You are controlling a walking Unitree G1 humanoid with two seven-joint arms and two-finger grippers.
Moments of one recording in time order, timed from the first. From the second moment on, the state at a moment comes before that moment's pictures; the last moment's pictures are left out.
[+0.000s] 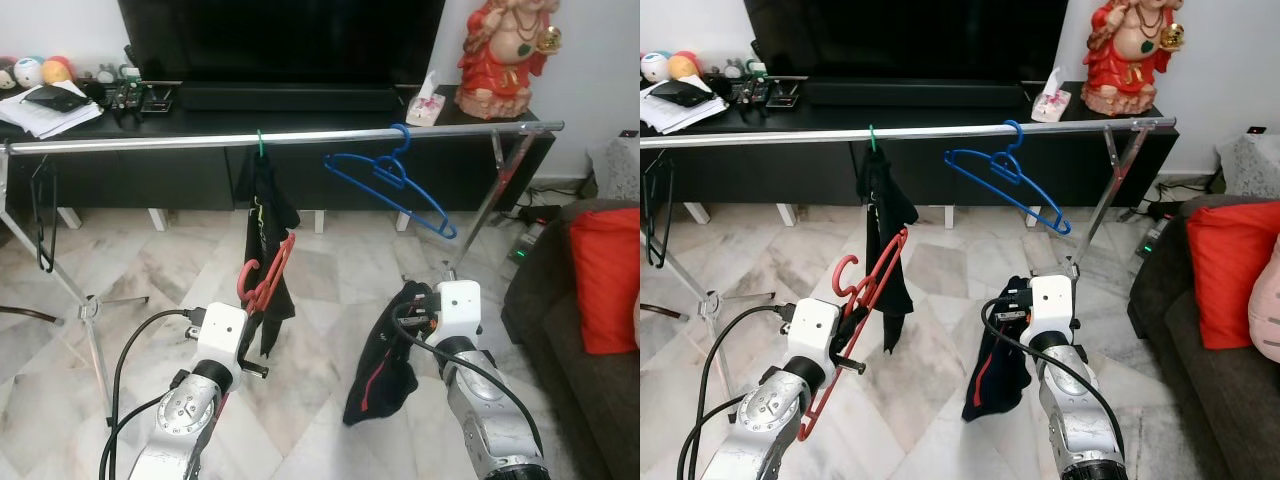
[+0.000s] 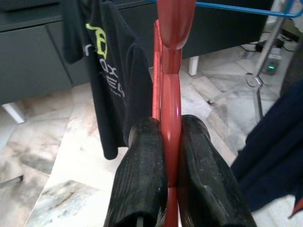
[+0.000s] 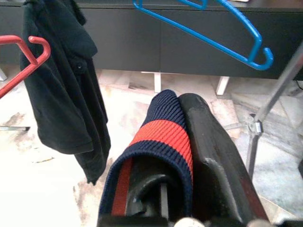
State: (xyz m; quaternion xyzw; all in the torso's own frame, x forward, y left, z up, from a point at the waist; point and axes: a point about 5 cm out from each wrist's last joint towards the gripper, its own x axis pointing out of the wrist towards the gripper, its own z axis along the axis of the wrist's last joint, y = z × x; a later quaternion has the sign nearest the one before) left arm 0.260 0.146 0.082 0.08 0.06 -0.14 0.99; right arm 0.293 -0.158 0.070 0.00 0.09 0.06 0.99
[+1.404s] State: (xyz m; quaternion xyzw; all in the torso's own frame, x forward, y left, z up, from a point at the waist) left arm 0.257 0.141 0.082 0.03 0.05 -0.12 0.99; right arm 0.301 -0.155 0.073 0.00 0.08 0.07 0.99
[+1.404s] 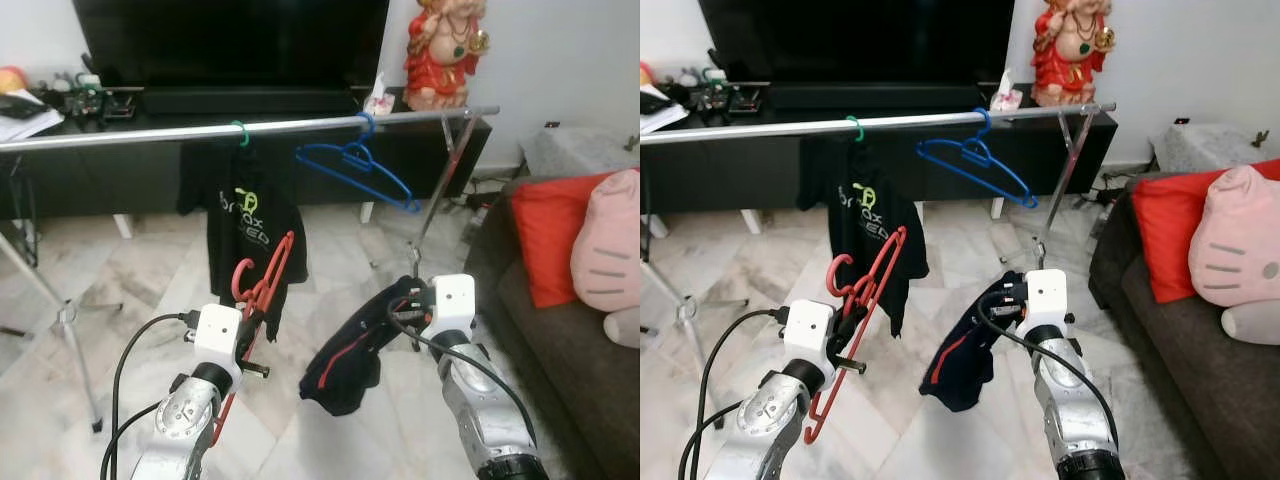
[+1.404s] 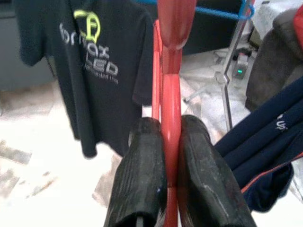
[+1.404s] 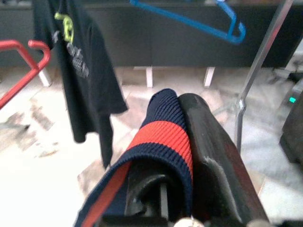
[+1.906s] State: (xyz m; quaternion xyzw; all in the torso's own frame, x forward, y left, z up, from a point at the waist) left arm 0.257 0.140 0.082 0.03 0.05 -0.12 0.99; right arm 0.298 -0.155 0.068 0.01 0.09 0.06 0.99
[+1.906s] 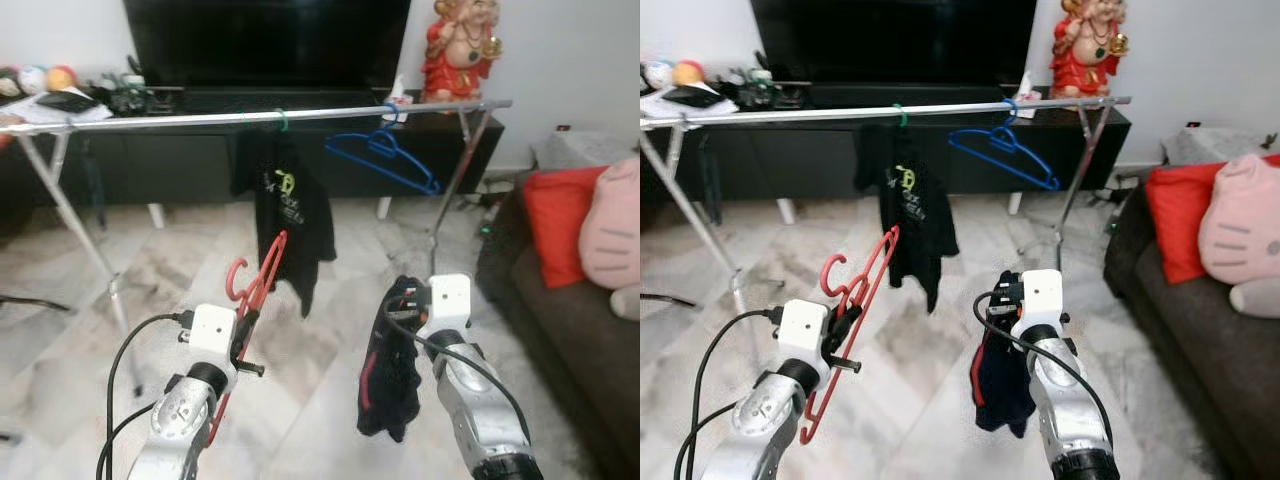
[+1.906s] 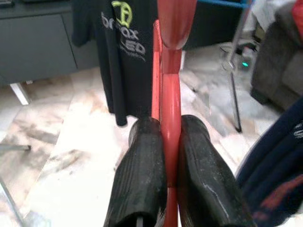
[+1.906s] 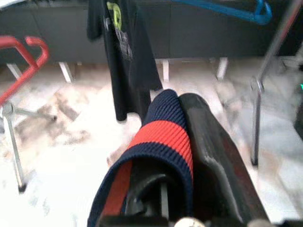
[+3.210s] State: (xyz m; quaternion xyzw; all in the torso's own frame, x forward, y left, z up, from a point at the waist) left arm 0.212 0.151 0.068 0.18 0.27 -0.43 0.84; right arm 0.332 -0.161 0.055 -0.07 0.19 0.03 0.98
